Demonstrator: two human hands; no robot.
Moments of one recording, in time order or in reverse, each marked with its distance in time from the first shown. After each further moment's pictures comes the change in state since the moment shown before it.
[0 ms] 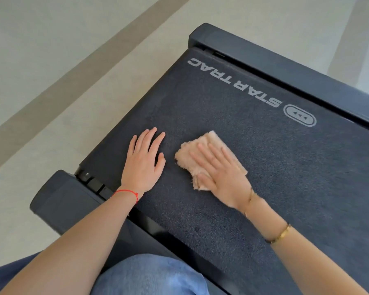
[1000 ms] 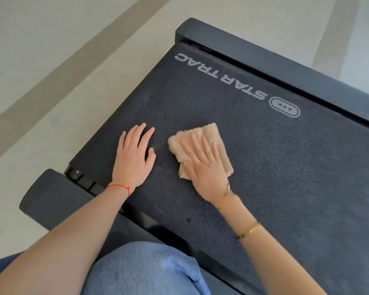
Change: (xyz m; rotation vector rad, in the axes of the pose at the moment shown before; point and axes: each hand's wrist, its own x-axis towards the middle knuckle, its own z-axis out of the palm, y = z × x) left_hand 0.000 0.000 0.001 -0.014 0.032 0.012; right_hand 0.006 -0.032 0.005 0.117 0.030 0.245
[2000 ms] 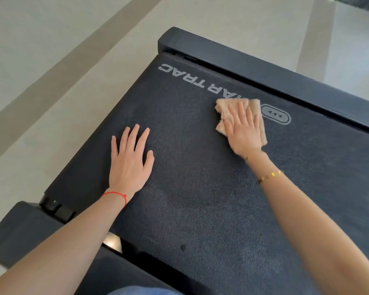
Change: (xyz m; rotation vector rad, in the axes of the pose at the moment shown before) left_hand 0.050 0.015 0.015 0.073 -0.052 -0.040; right_hand 0.088 0.143 -0.040 0.048 0.092 0.444
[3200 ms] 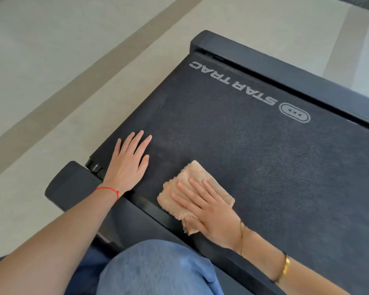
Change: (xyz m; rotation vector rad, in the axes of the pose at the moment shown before) left_hand -0.084 -0.058 -0.034 0.031 -0.088 0.036; right_hand -0.231 -0.070 0.039 -0.101 -0.235 -0.901
